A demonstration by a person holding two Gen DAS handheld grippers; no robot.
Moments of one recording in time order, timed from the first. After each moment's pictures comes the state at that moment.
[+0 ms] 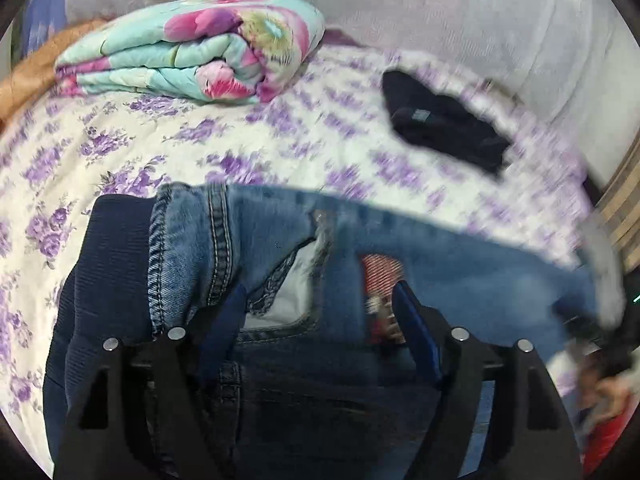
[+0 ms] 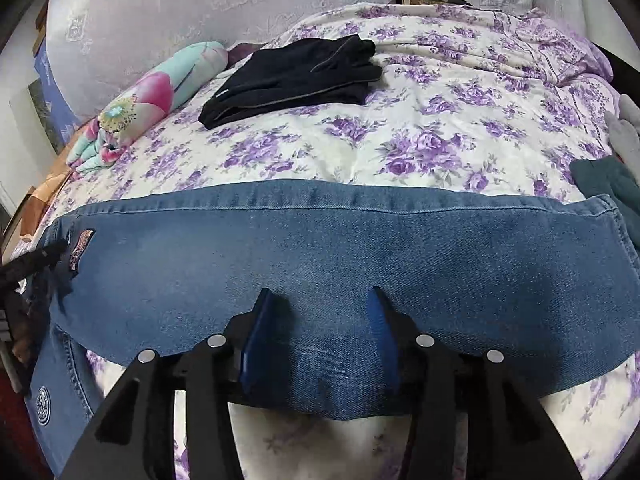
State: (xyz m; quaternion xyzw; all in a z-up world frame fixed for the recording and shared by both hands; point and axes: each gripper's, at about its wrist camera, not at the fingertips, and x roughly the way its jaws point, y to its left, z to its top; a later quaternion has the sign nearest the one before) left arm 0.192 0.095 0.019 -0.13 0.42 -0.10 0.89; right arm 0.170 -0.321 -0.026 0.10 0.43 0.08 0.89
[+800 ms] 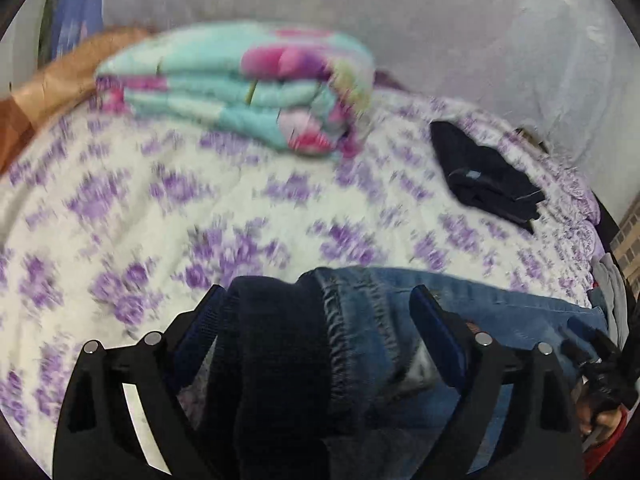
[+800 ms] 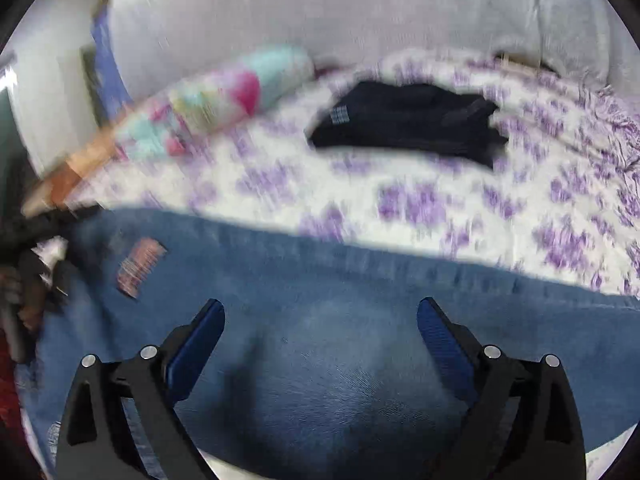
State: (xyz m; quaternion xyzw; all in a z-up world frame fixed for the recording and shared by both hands) left arm 0.212 0.162 0.028 -0.12 0.38 -0.05 0.92; right arm 0.182 -0.213 0.014 0.07 0.33 0.18 0.92
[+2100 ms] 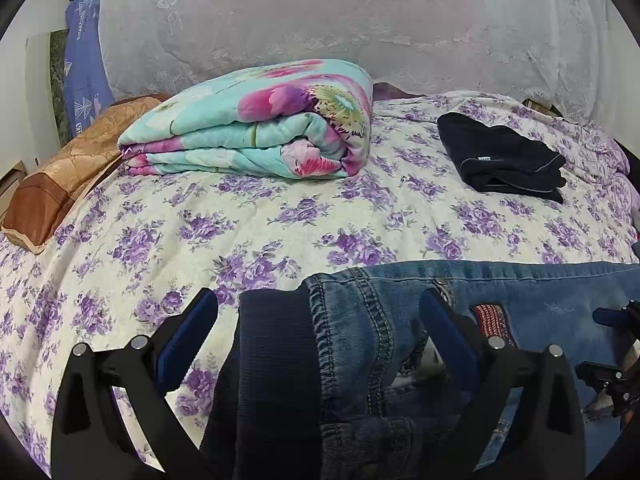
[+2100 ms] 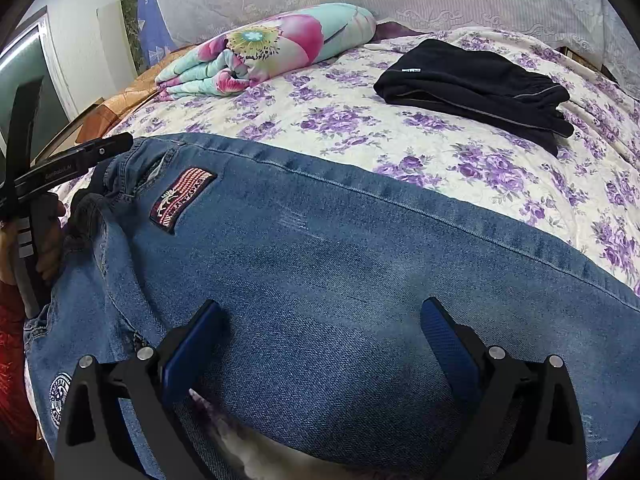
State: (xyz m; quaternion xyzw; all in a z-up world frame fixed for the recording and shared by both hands) left arm 0.190 0.126 0.033 0.00 0.34 0.02 0.94; right arm 0.192 -0.176 -0.017 -0.01 0.43 0.23 0.87
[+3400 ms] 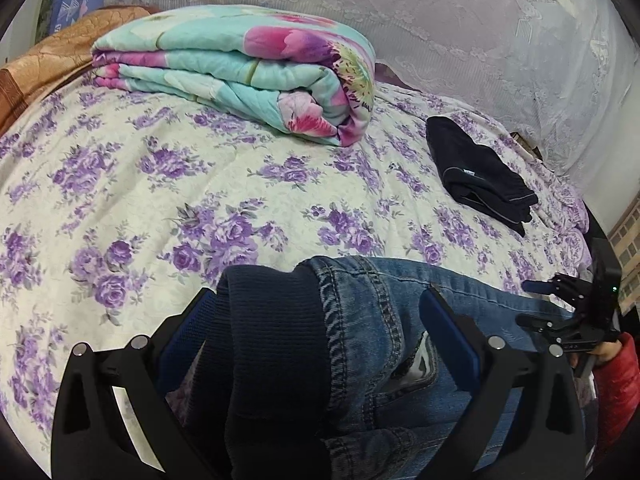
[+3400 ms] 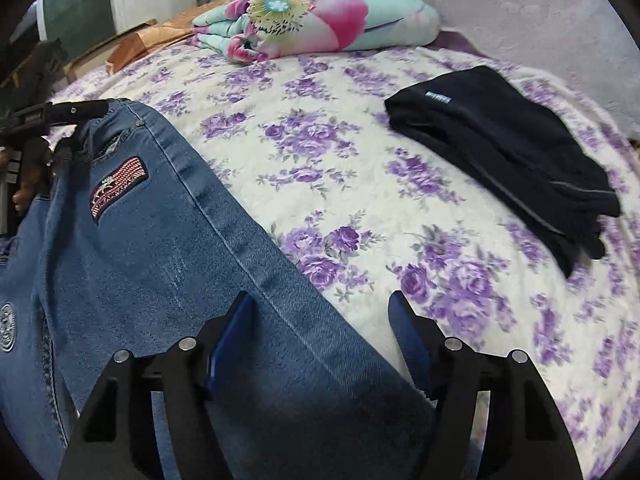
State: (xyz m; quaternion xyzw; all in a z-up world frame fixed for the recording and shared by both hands) left arm 0.216 0.168 0.009 -0.16 0.40 -0.06 0.90; right arm 0.291 -0.203 -0.017 -0.16 0.43 0.34 0.82
